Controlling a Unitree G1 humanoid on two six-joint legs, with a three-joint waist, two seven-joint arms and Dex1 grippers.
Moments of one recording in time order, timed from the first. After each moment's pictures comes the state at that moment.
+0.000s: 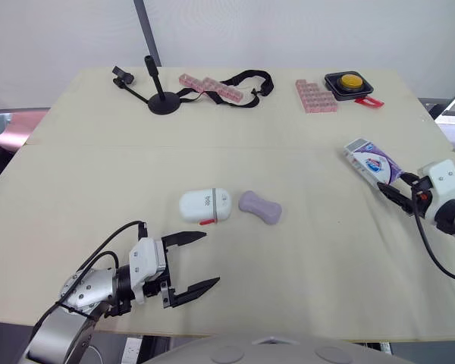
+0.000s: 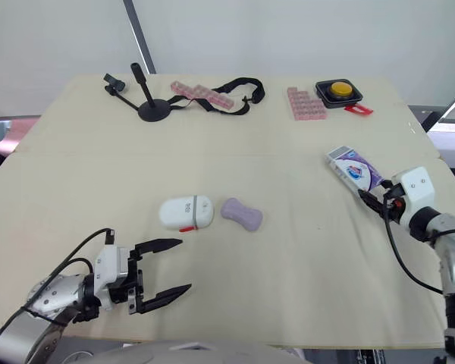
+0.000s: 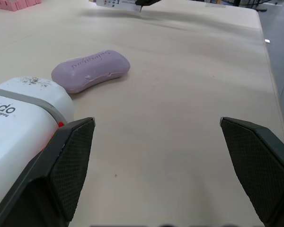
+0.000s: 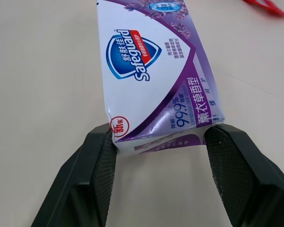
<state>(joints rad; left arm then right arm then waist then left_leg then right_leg) 0.37 0.58 -0.06 -0.45 -0.42 -0.05 -0.98 -0.05 -0.66 -0.37 0.09 0.28 0.35 0.59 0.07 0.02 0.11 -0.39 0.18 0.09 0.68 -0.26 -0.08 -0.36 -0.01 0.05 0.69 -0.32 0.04</state>
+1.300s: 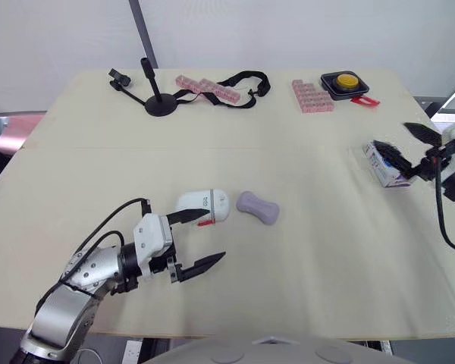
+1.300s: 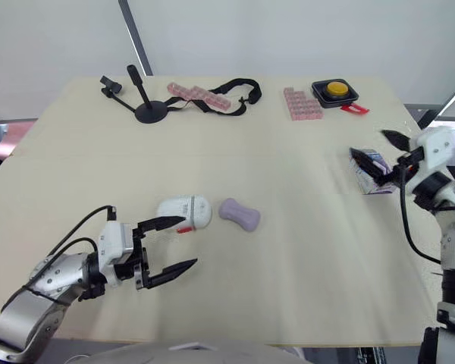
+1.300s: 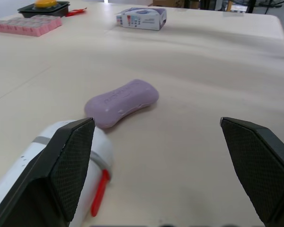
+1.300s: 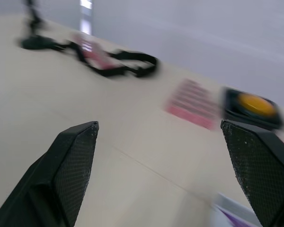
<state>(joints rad) 0.24 0.59 -0.02 -0.50 -0.44 0.09 -0.91 -0.22 -0.69 -0.34 0.02 0.54 0.19 0.99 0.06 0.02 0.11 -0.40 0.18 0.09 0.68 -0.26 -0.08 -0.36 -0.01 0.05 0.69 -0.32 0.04</state>
